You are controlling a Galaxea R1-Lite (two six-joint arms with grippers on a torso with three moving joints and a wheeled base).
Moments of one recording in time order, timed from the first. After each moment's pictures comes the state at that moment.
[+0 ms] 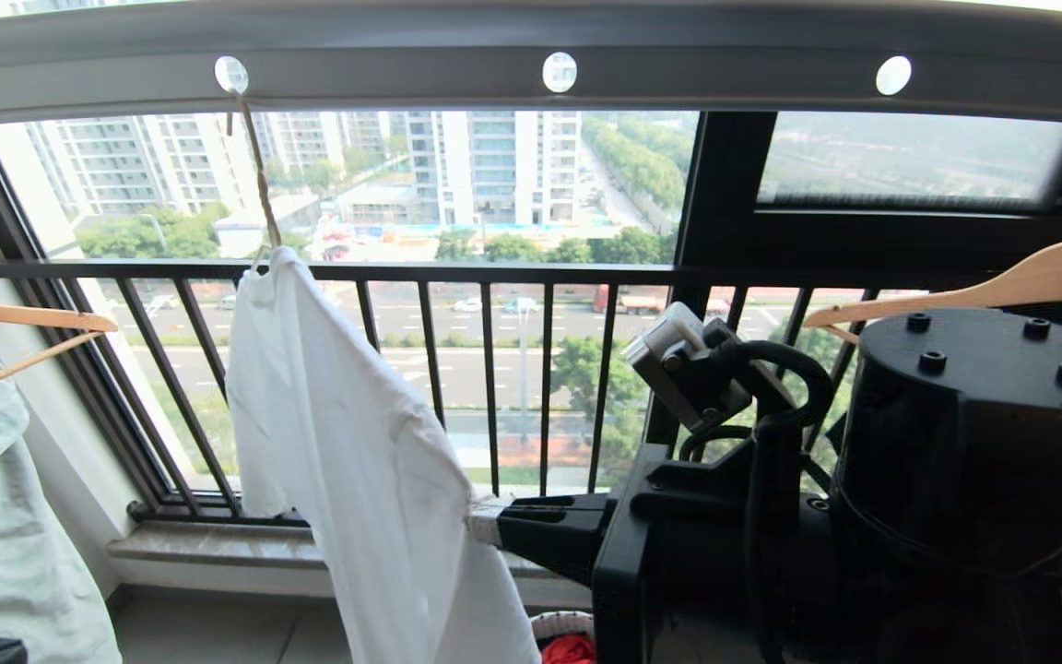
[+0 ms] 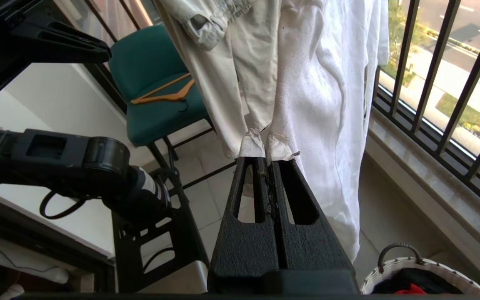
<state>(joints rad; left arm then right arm) -0.27 0.64 -0.84 0.56 -0.29 0.05 0.97 1.59 -0.85 -0.61 0.22 0.24</state>
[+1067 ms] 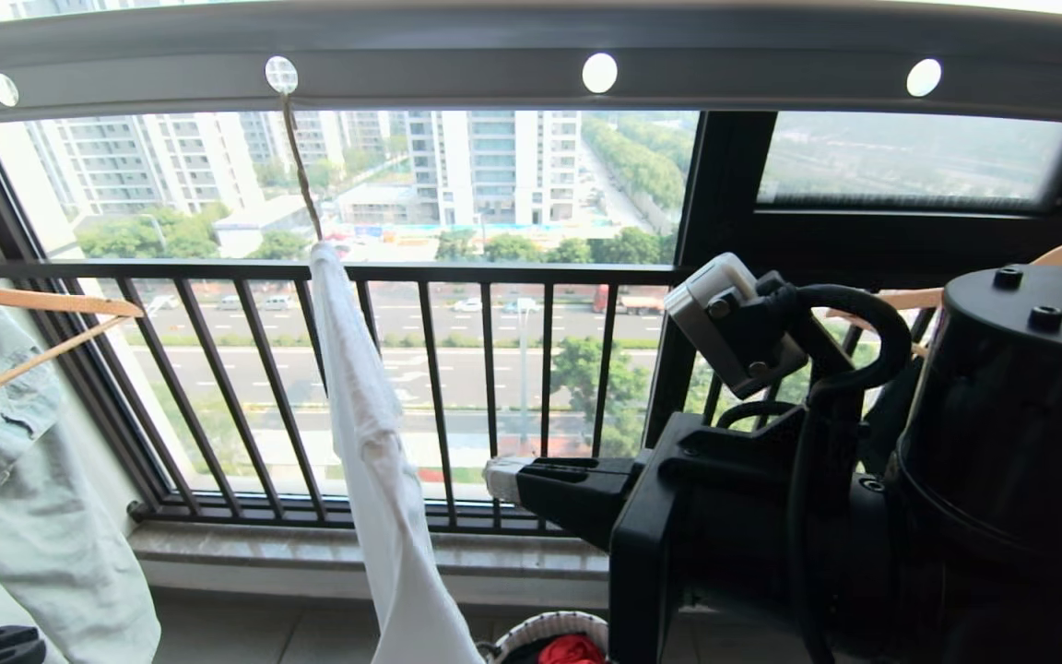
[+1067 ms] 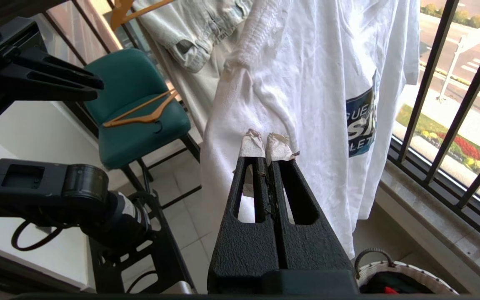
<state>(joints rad) -0.27 0.67 -0.84 0.55 -0.30 0.06 0.99 1.54 -0.89 -0.55 0.08 0.23</state>
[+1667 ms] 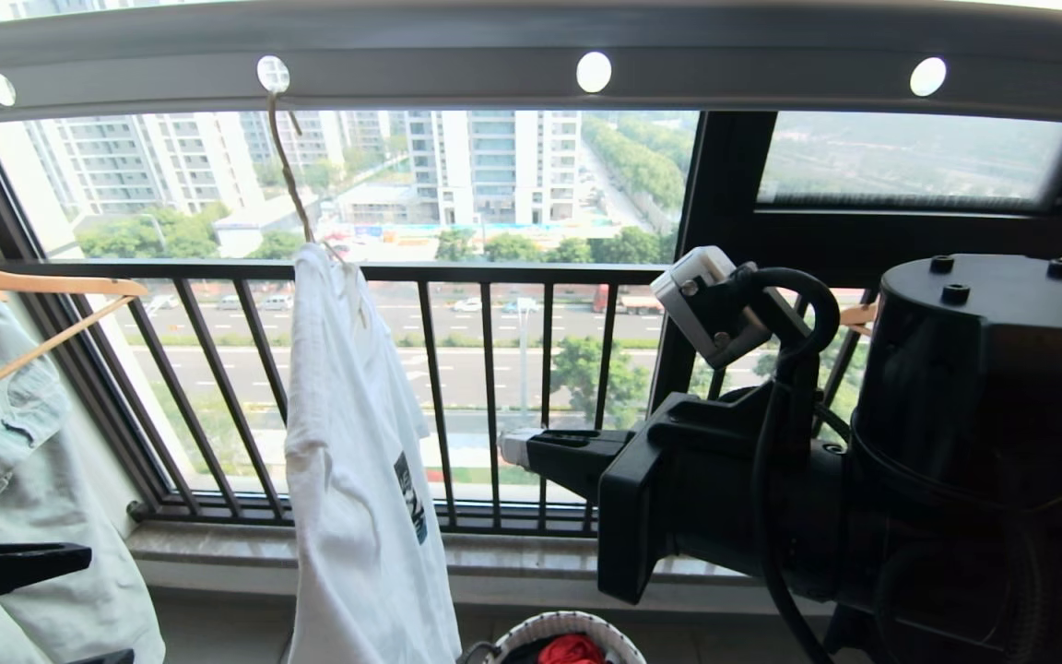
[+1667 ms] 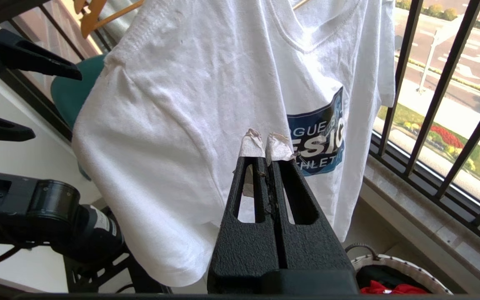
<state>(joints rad) -0.38 0.81 -0.93 0.55 -0.31 0.11 0.93 1.58 -0.91 -0.55 0.08 0.23</state>
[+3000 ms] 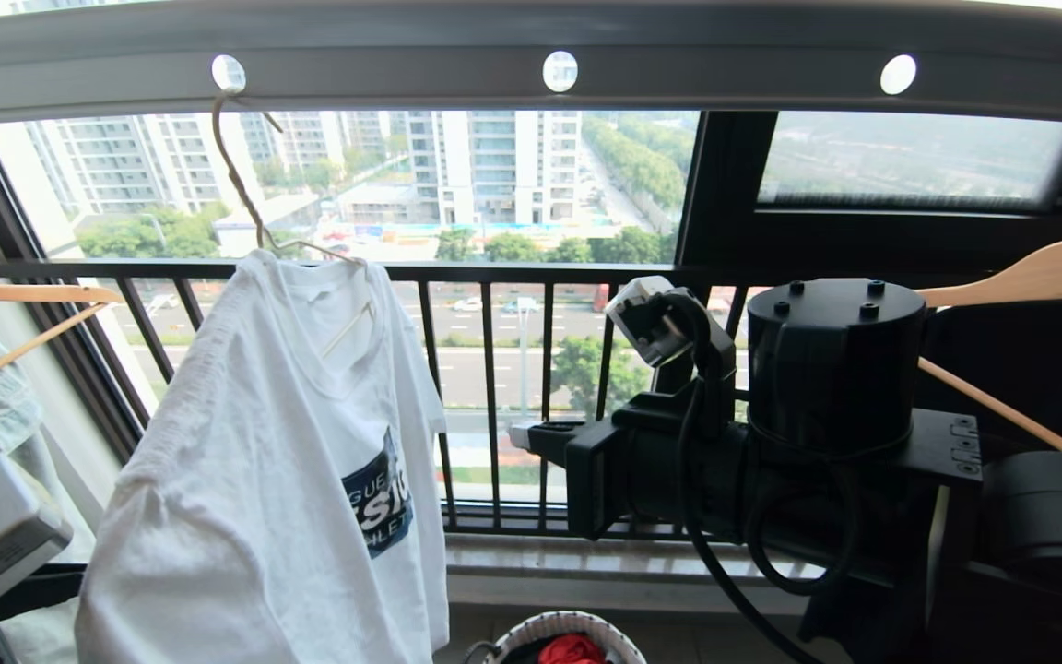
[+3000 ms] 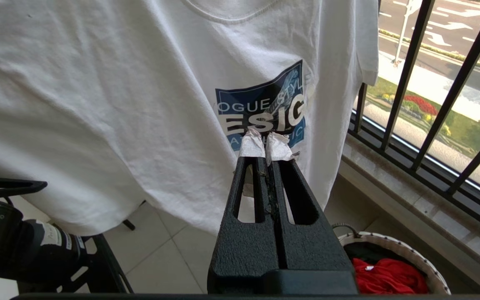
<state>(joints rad) -0.55 0.89 -0.73 0.47 0.11 0.17 0.84 1.70 -0.95 -0.56 0.09 0.23</state>
